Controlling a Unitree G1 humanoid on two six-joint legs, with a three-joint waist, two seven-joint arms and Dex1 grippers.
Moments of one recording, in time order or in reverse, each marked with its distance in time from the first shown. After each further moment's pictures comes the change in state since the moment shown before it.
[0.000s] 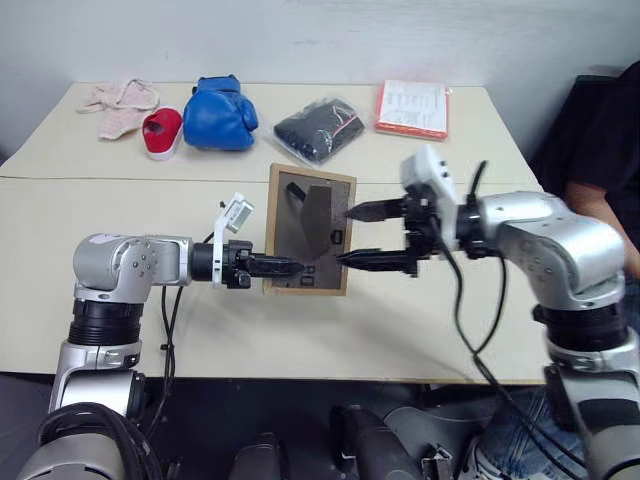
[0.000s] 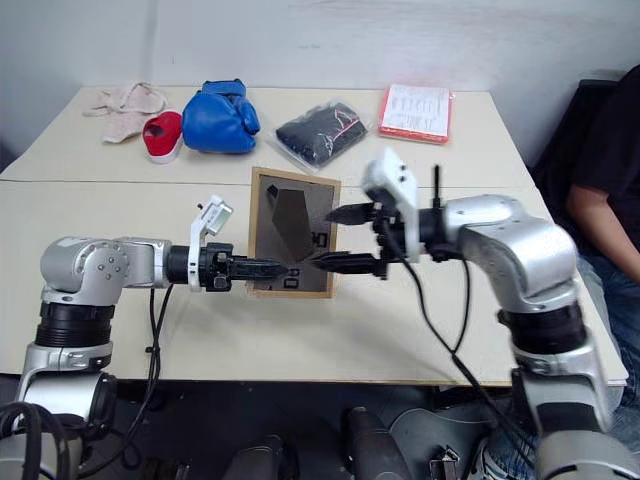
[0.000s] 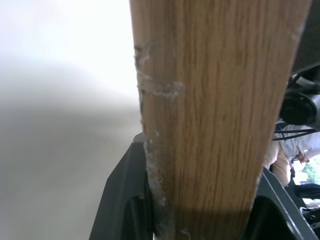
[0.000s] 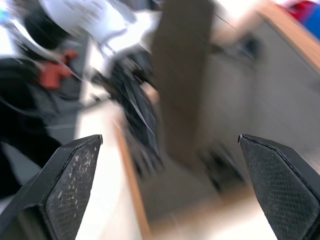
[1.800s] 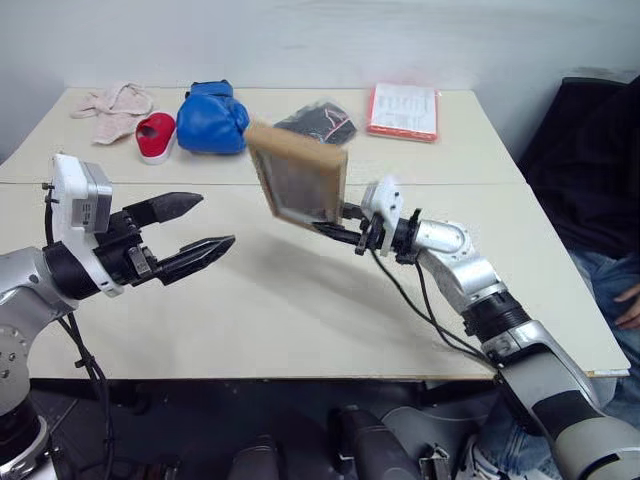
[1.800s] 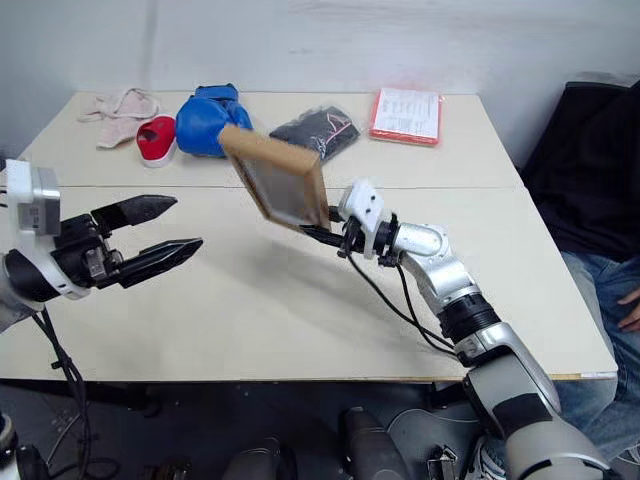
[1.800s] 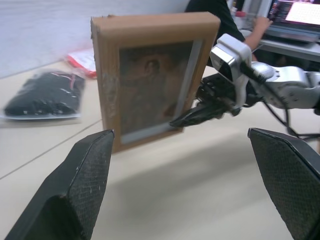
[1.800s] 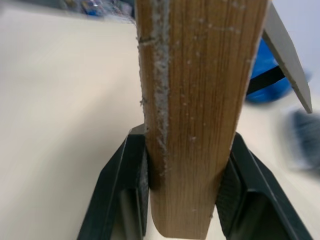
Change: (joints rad) left arm 0.427 0.151 0.529 -0.624 -0.109 -0.419 0.174; right arm -0.075 0.296 0.307 0.680 0.017 -0.807 -0.182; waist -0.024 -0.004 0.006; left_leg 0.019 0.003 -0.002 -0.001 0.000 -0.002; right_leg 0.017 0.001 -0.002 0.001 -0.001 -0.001
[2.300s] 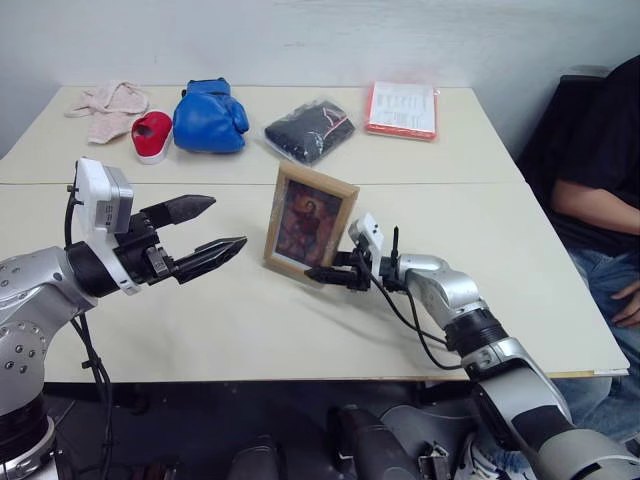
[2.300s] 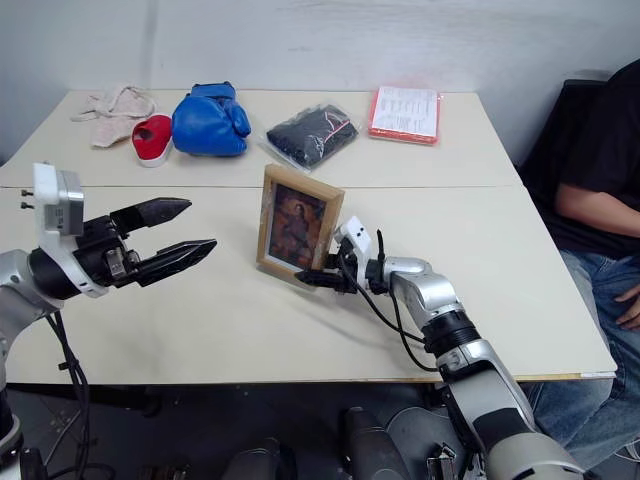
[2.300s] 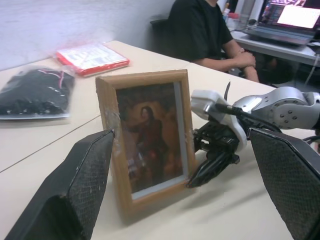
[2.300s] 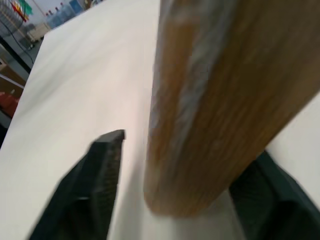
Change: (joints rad) left arm 0.009 0.019 -0.091 0.051 -0.049 -0.059 0.020; right arm 0.111 0.105 -0.070 0.057 -0.110 0.316 0.100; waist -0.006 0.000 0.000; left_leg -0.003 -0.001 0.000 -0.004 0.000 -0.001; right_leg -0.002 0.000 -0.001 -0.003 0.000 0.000
